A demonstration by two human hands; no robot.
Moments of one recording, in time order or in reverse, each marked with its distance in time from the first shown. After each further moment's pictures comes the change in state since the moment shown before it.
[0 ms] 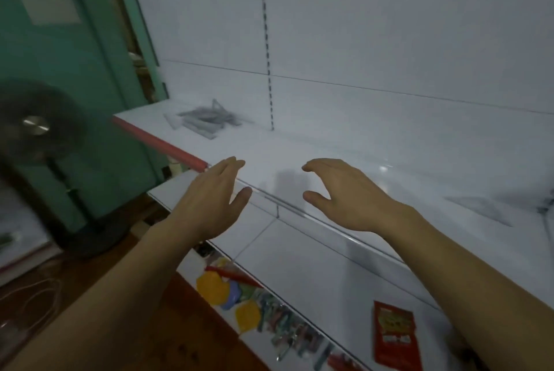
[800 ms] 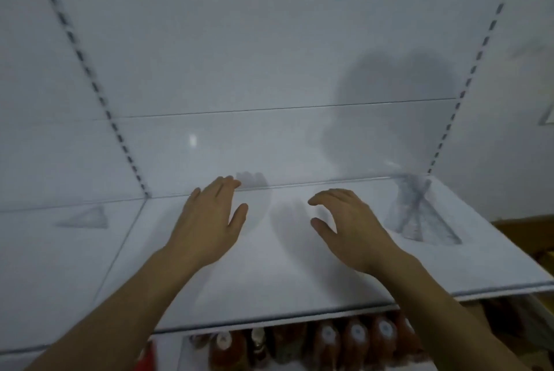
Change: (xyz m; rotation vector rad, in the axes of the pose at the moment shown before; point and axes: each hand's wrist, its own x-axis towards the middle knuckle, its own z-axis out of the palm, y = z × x) left_hand -0.005 0.623 0.194 -0.225 -0.112 0.679; right_hand -0.551 0.317 -0.162 -0.110 0.329 0.839
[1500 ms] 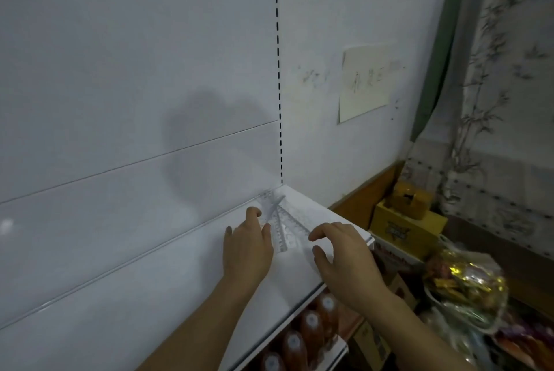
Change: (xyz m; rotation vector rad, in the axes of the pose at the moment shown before) left_hand 0.074 0.232 0.126 -0.409 -0.109 0.221; right_hand -0.126 0.083 -0.057 -0.027 0.377 0.596
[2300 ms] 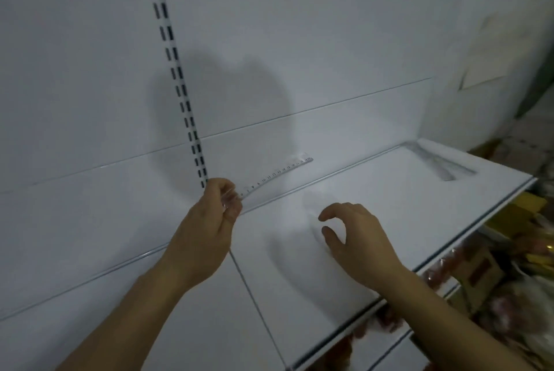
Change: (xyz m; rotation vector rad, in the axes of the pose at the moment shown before) left_hand -0.189 -0.308 -0.357 -0.224 -0.019 0.053; right_hand -0.123 -0.323 0.175 0.024 -0.119 -0.153
